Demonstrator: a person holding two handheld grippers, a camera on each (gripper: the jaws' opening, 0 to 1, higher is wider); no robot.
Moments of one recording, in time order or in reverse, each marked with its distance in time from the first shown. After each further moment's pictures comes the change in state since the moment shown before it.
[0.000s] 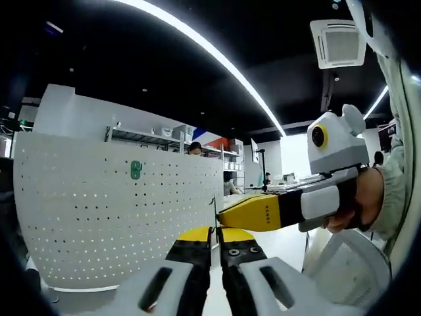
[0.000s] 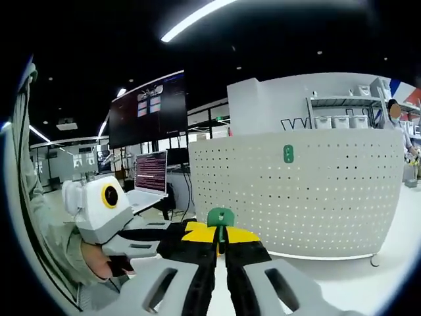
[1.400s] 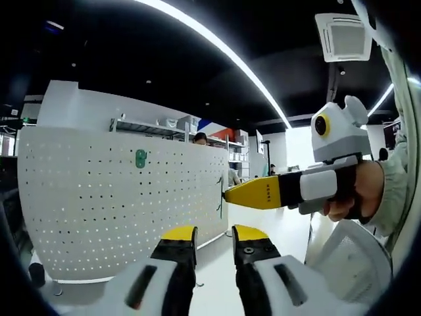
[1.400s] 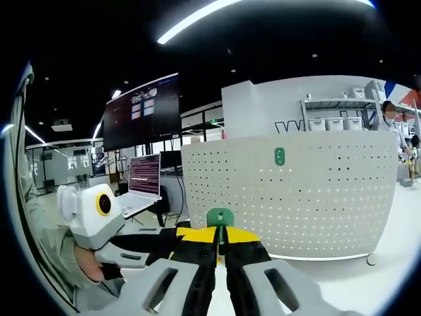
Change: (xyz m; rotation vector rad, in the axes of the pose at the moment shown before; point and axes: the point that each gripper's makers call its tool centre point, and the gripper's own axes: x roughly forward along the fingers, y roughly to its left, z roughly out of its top) left arm -0.006 0.007 -0.017 -0.004 0.075 0.046; right arm -0.001 -0.015 0.001 0.036 -0.019 -0.041
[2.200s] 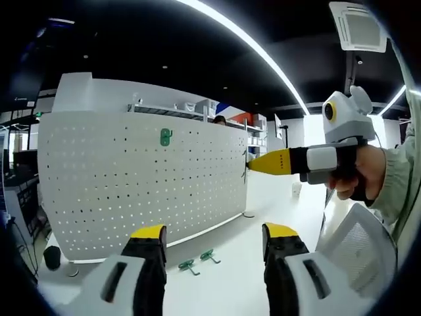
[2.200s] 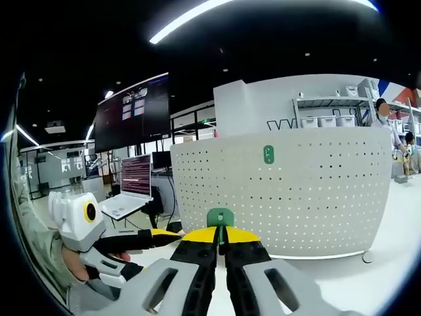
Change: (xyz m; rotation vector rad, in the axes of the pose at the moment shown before) left arm -0.027 0.027 -0.028 -0.016 0.110 0.131; right arm 0.004 -0.020 -0.003 0.010 0.003 -0.058
